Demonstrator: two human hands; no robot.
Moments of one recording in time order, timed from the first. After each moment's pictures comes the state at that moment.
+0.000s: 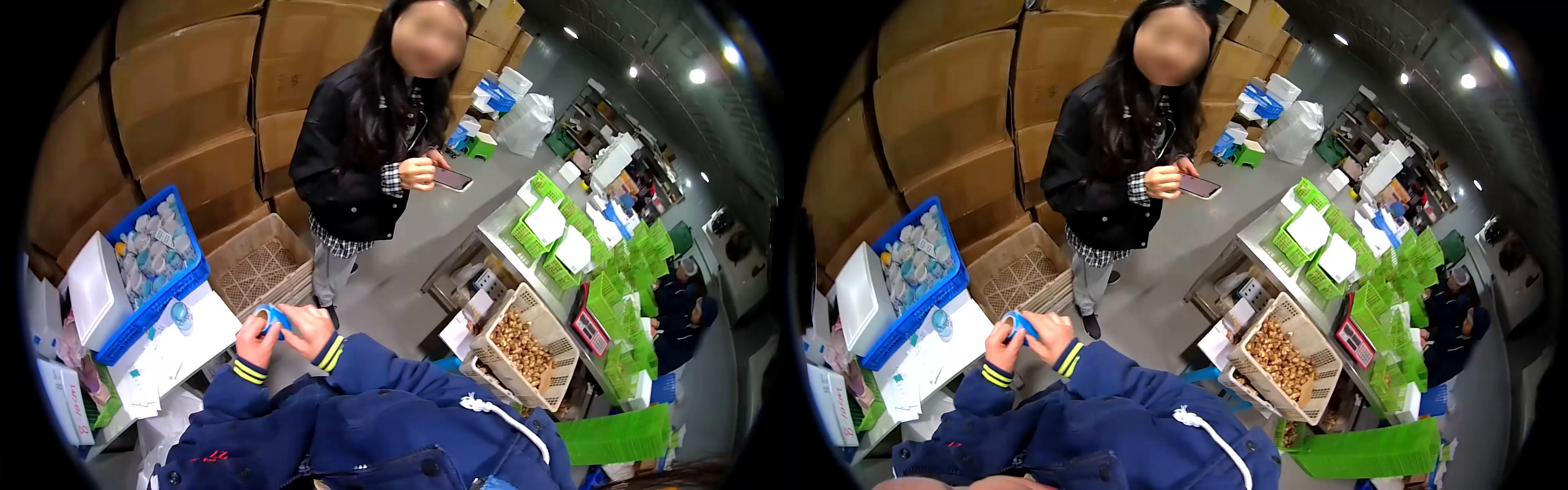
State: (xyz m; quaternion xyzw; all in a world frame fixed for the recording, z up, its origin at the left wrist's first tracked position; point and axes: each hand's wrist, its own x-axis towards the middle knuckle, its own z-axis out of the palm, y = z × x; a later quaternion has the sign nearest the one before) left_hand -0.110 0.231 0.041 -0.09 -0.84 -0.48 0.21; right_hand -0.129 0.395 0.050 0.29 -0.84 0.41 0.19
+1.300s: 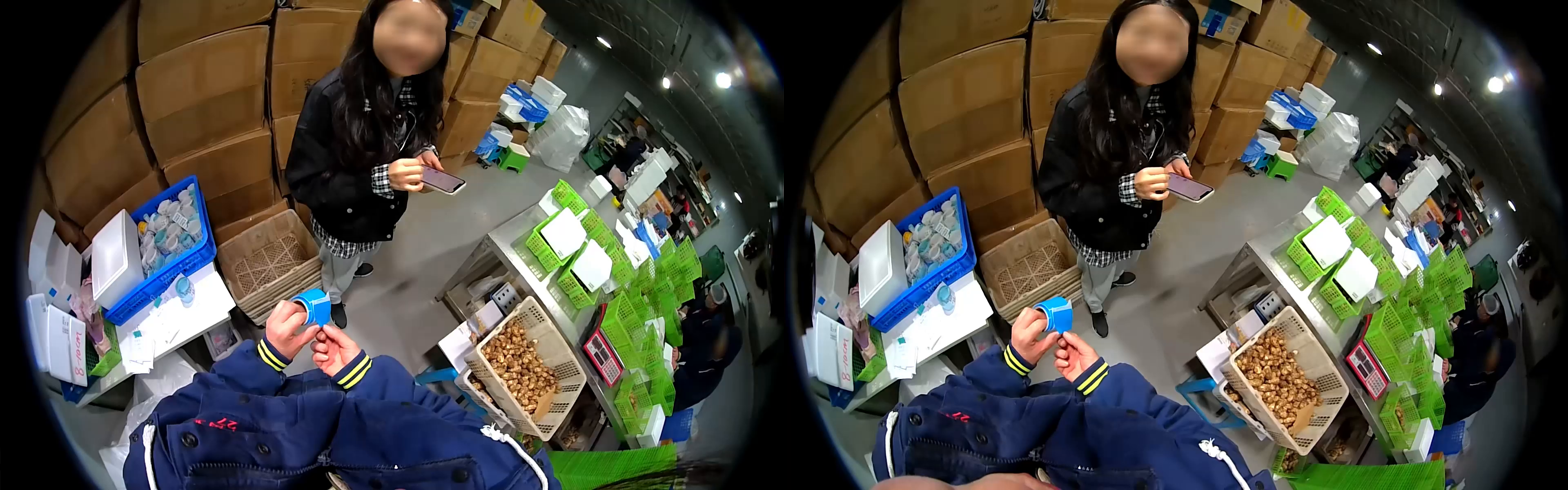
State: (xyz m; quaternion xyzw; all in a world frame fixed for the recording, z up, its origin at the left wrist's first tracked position) left_hand -0.091 0.353 0.089 -0.30 -0.84 -0.33 0.31; right_hand -0.073 0.506 0.025 -0.06 -0.05 0.92 -0.37
